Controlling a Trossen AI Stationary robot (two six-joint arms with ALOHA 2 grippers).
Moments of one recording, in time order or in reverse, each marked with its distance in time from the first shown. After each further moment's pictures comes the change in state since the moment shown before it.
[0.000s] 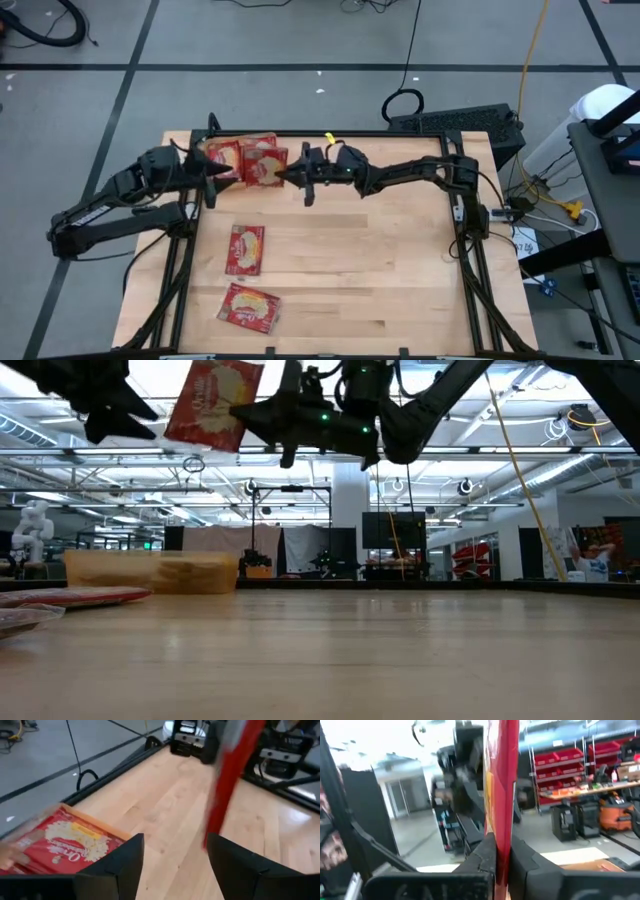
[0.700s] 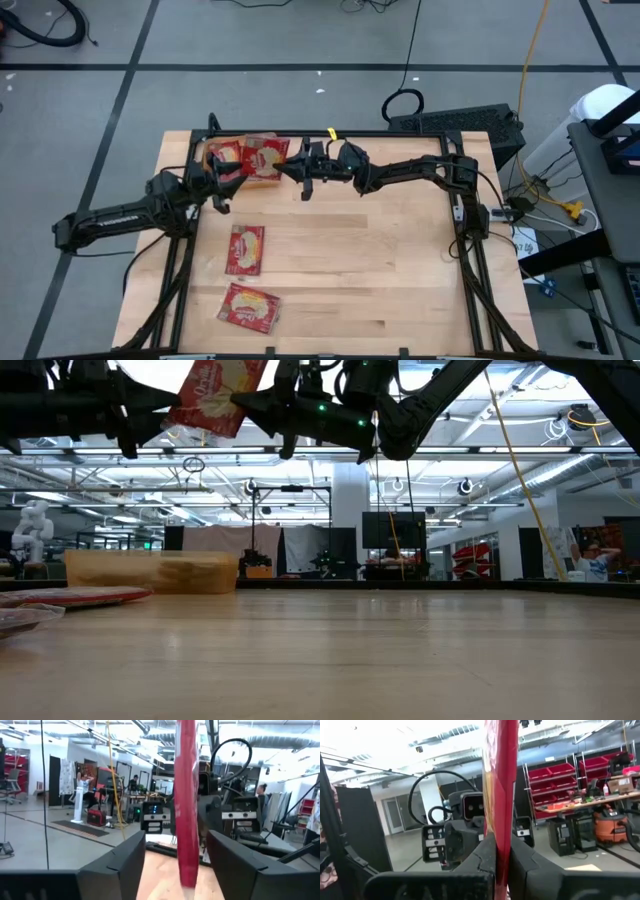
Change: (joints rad) left arm -0.145 -0.134 -0.568 1.124 -0.106 0.078; right arm -0.010 0.008 0.035 0.048 0.052 0.036
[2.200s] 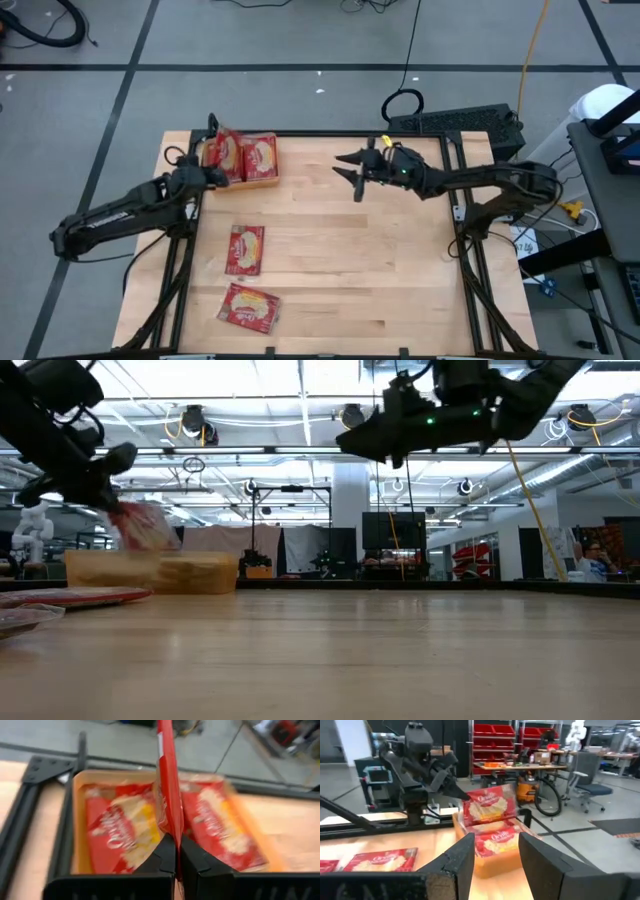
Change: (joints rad) left arm 0.101 0.038 0.234 -1.125 -0.627 -0.678; right arm -0.067 -0.592 -0.633 -0.290 0.202 -0.313
